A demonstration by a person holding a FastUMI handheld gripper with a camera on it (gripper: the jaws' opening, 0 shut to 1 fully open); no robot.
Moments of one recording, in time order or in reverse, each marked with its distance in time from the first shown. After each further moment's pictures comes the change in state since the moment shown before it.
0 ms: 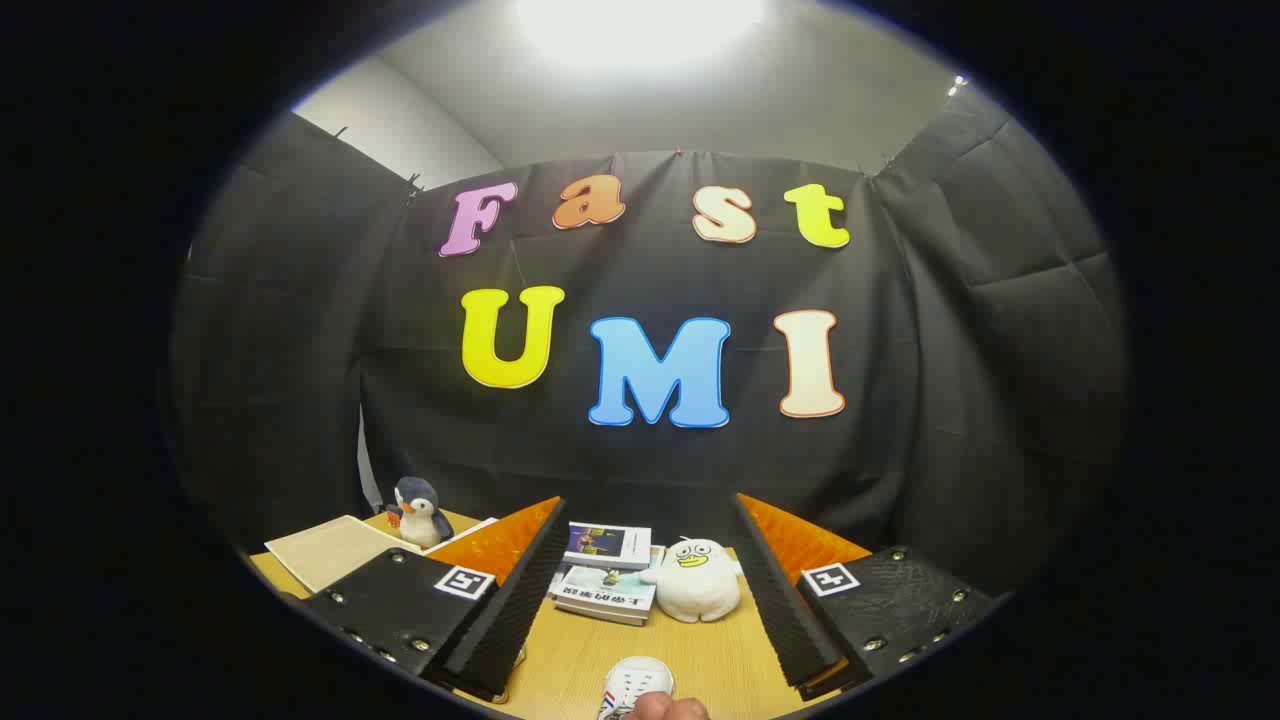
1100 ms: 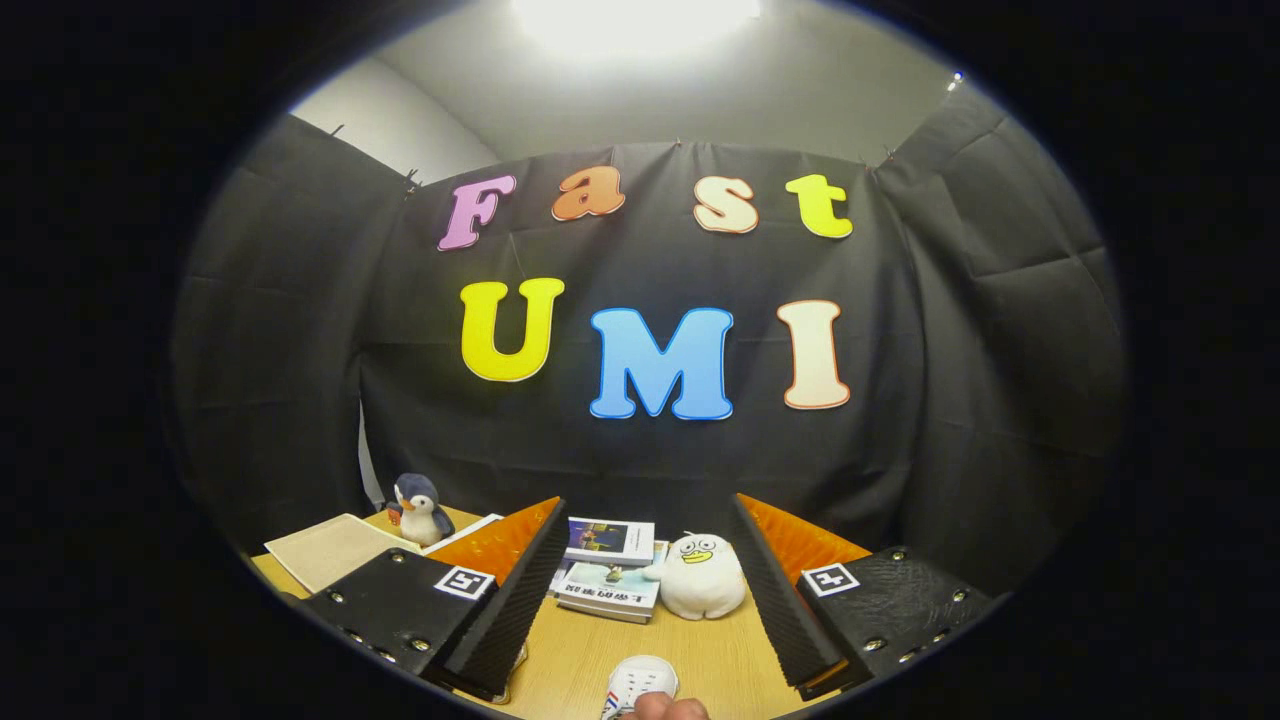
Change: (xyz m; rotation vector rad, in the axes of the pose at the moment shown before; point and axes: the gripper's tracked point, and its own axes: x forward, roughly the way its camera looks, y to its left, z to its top) arm 0.011 0.005 -0.015 0.014 0.039 0.014
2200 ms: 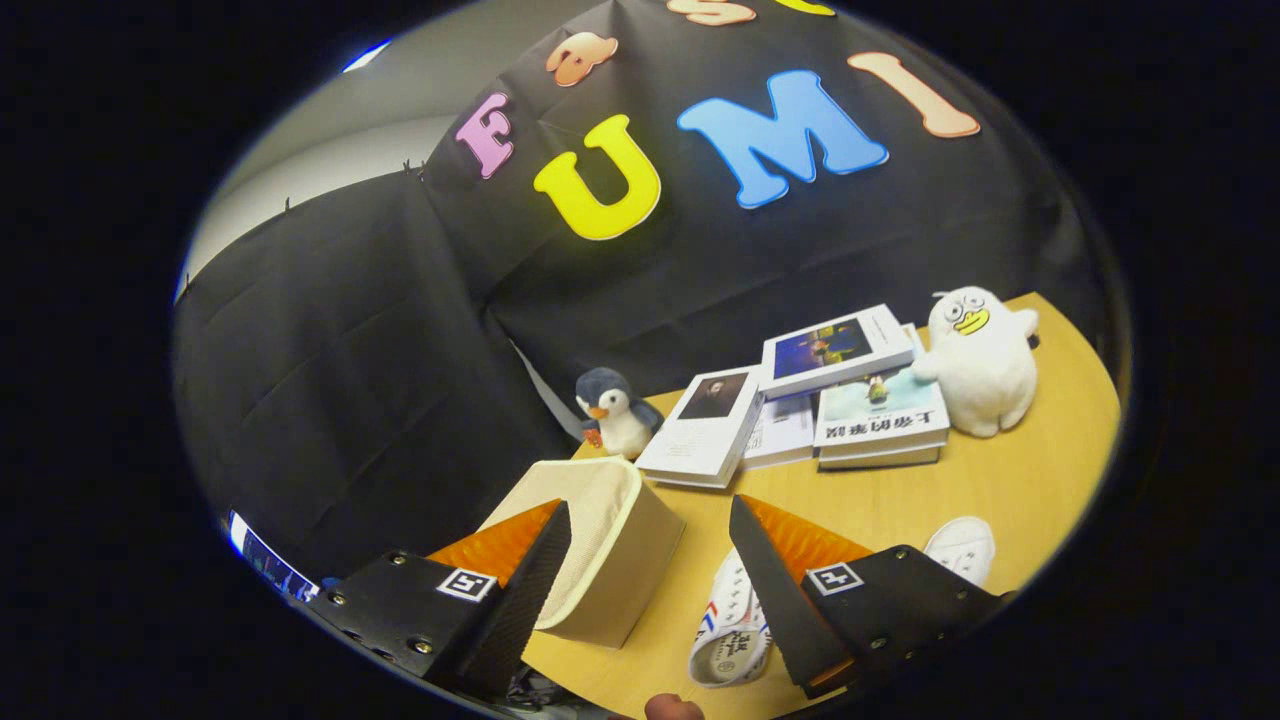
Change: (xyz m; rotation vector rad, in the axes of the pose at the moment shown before) arm 0.031 0.201 -0.143 0.484 0.505 0.534
